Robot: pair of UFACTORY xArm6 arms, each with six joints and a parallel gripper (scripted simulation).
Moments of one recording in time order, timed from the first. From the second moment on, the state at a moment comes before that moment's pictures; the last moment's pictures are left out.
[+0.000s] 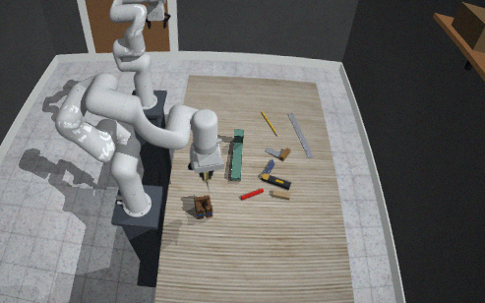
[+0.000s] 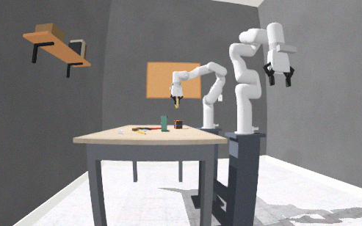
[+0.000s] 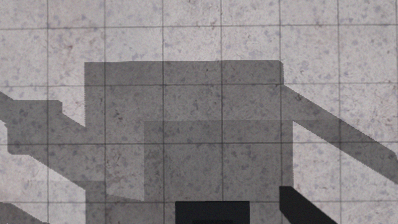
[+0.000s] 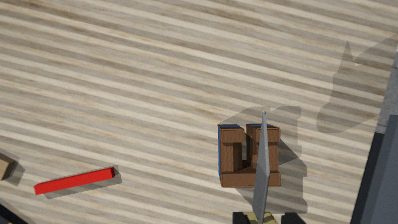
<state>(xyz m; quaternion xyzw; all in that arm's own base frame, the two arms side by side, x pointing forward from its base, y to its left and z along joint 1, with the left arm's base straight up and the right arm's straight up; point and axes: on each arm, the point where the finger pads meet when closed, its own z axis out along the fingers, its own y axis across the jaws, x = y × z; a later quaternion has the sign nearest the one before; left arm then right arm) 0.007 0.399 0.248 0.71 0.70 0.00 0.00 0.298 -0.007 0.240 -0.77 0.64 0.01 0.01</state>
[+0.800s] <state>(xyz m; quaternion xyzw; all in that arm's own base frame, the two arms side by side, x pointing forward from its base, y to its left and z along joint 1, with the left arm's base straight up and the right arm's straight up) 0.007 0.399 0.248 0.71 0.70 0.00 0.00 0.285 -0.031 0.241 -0.78 0.62 0.00 0.00</state>
